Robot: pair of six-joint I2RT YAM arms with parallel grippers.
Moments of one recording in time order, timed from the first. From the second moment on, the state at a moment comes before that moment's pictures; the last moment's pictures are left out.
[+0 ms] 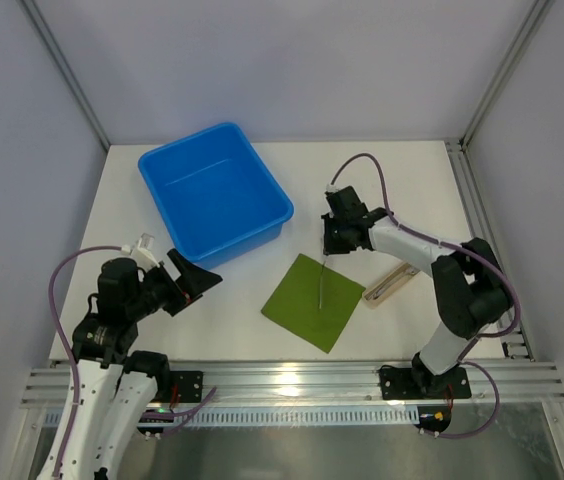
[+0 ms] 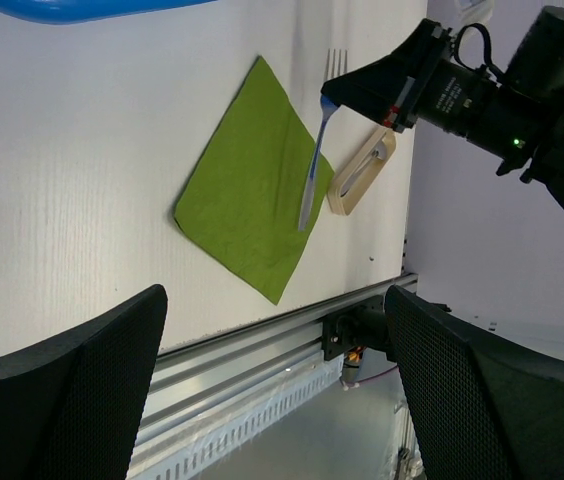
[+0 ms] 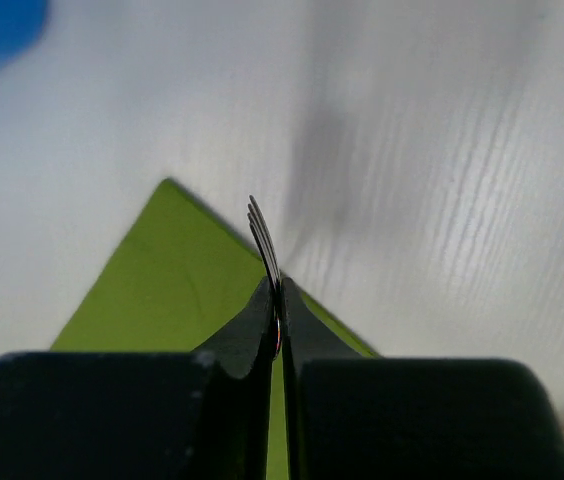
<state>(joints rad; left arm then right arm) -0.15 0.48 0.67 -0.74 0.47 -0.86 0.52 1.72 1.11 -0.44 0.03 0.45</state>
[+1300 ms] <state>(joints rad) -0.15 0.48 0.67 -0.74 0.46 -0.85 0.52 1.81 1.01 -0.17 -0.41 0.24</state>
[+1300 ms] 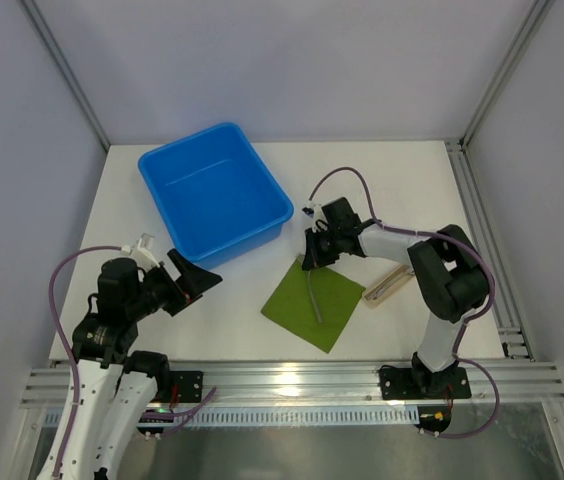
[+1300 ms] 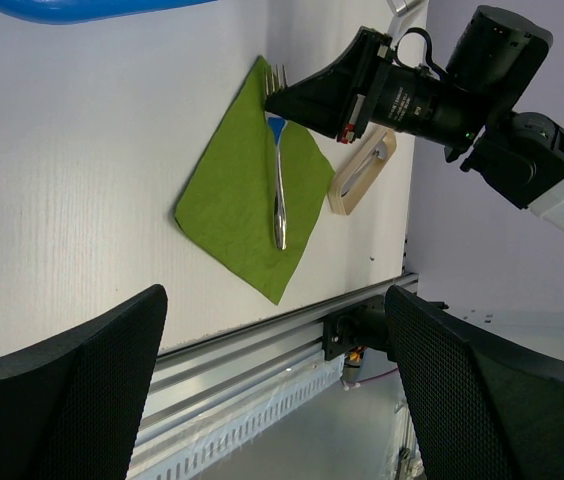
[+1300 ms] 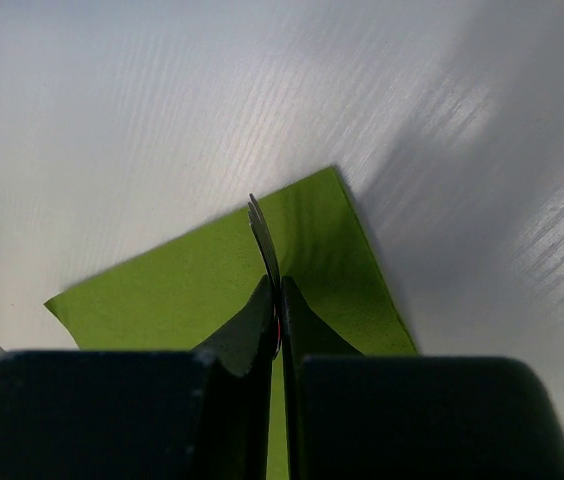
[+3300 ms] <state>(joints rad) -0.15 0.46 0.66 -0.75 0.46 -0.86 0.52 1.83 1.05 -0.16 -0.35 0.24</state>
